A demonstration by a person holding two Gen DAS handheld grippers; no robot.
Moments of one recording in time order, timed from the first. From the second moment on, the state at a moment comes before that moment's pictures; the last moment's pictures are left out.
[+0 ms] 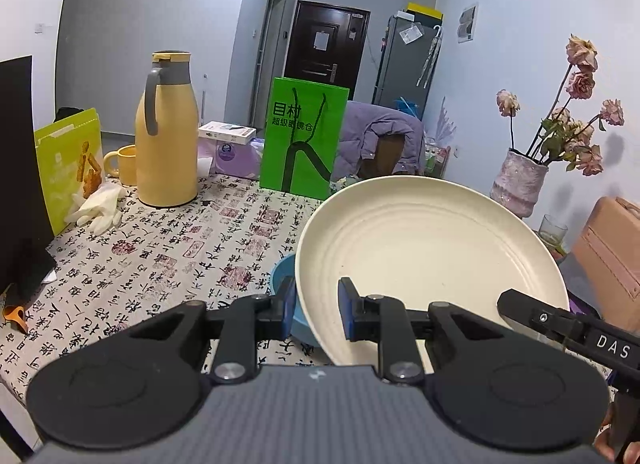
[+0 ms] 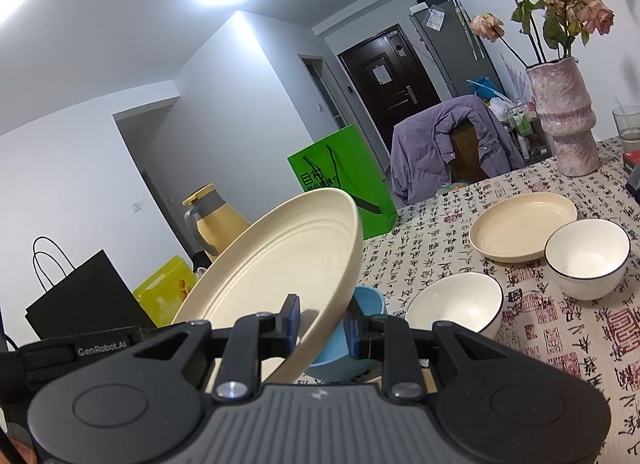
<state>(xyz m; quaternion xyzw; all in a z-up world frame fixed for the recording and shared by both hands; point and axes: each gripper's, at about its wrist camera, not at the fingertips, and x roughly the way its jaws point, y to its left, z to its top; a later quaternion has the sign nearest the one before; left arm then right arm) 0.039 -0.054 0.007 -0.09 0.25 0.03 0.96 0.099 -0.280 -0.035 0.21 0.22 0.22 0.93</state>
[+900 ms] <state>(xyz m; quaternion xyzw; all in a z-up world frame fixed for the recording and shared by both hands) 0.039 -0.065 -0.026 -0.09 0.28 0.02 0.95 0.089 -0.293 -0.067 0.23 0.26 0.20 0.92</state>
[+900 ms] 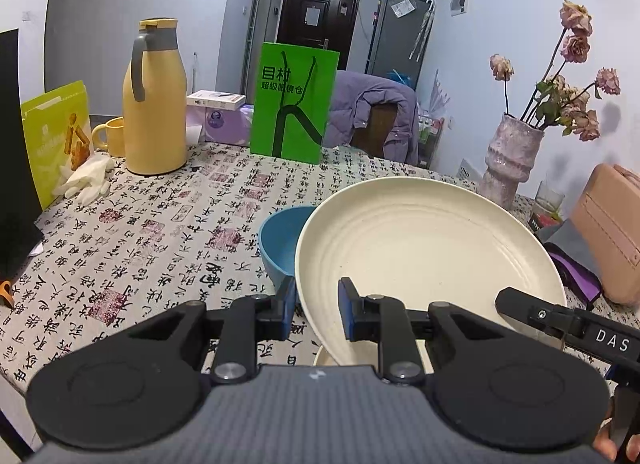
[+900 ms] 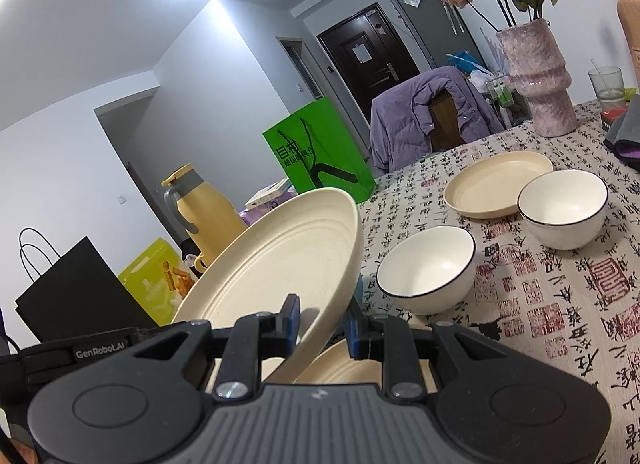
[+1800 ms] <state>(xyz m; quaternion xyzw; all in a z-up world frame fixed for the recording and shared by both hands) 0.045 -0.074 -0.058 -0.09 0.32 0.01 0.94 0.087 -0.302 -0.096 0.24 0.29 0.18 0.91</state>
